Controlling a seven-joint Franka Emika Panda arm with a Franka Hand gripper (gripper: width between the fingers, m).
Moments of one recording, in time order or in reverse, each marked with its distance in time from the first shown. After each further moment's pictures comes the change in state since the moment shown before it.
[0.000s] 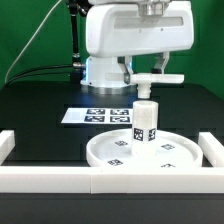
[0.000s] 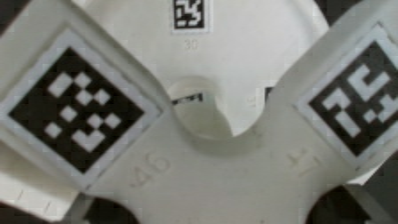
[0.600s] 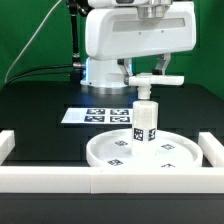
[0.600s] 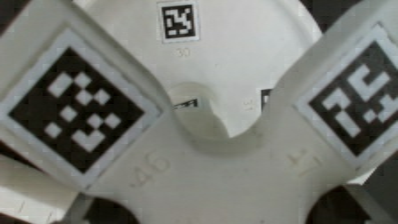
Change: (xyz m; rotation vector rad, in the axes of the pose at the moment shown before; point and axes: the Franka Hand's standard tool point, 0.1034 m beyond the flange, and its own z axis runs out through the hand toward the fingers) arm 0.010 0.005 -0.003 -0.006 0.012 -0.019
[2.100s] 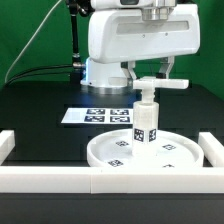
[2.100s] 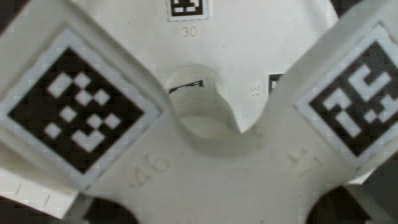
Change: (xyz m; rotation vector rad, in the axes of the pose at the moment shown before) arm 0.006 0.001 0.007 -0.007 0.010 -0.012
